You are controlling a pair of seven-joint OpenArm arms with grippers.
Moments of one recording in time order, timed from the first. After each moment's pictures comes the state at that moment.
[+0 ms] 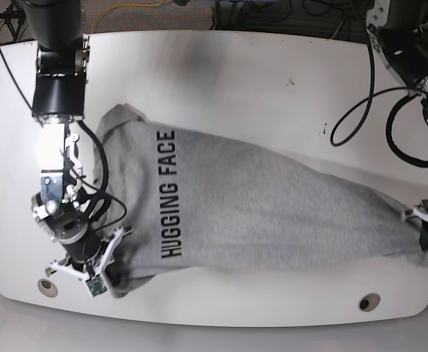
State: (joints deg) left arm -20.3 -21.4 -29.7 104.6 -29.0 -18.4 64.5; right arm 27.5 20.2 -2.4 87.9 5.4 24.1 -40.9
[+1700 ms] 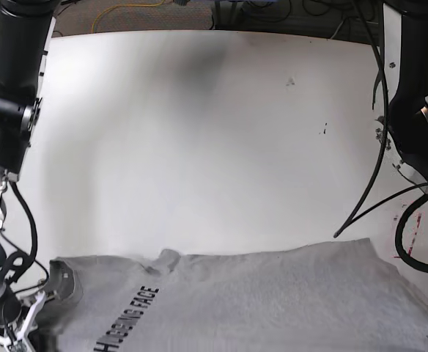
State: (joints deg) left arm -50.8 -18.1 -23.2 96.9 -27.0 -11.2 64.1; right arm 45.2 31.4 3.1 90.2 7.6 34.6 -48.5
